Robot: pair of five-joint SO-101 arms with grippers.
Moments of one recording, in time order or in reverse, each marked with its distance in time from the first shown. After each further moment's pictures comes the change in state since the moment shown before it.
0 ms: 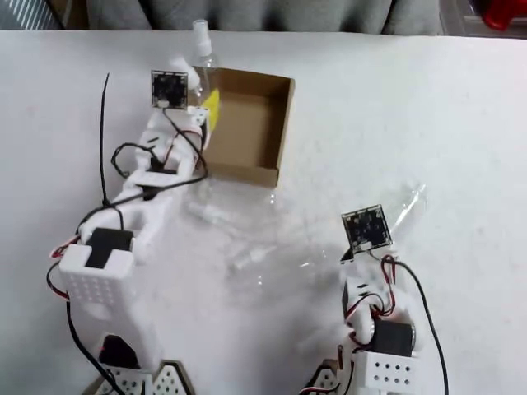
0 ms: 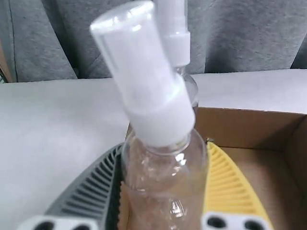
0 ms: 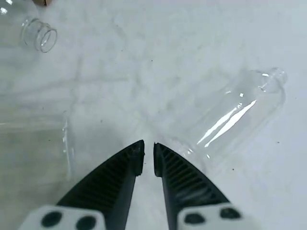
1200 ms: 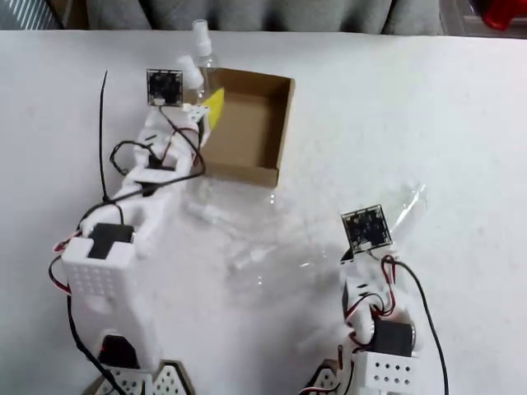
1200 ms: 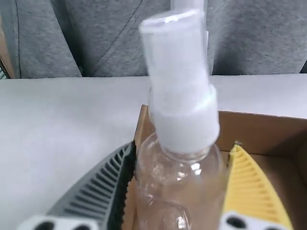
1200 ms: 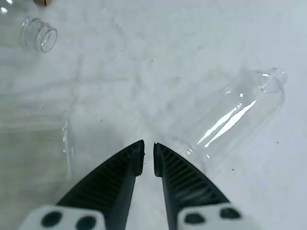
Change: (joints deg) left arm -1.1 3.6 -3.6 0.0 1.2; right arm 0.0 0.0 0.0 0.0 0.1
